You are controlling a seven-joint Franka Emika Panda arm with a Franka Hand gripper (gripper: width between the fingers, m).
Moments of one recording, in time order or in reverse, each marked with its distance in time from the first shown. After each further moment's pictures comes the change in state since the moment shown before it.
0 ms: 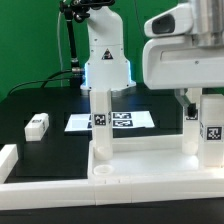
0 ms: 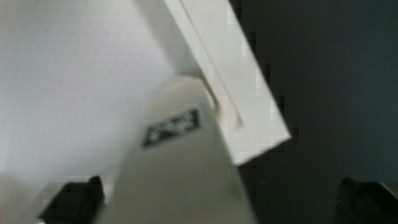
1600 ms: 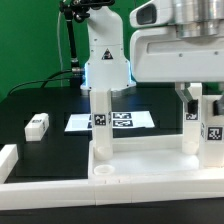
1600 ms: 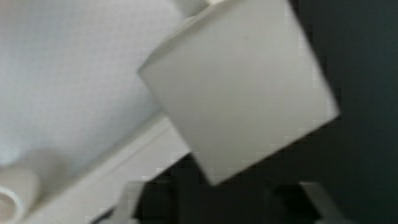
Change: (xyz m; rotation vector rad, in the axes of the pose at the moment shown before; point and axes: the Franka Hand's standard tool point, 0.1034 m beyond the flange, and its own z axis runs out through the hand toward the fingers) arm 0.014 0.014 -0.009 -0.063 0.003 0.090
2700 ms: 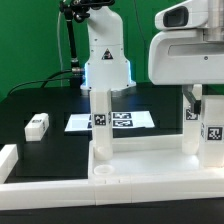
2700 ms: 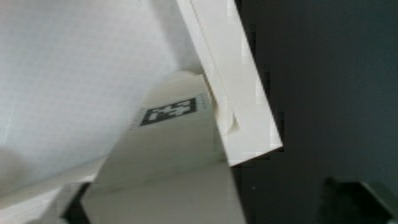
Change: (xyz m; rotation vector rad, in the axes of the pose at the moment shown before) arm -0.023 -0.010 0.011 -0.014 -0.031 -0.133
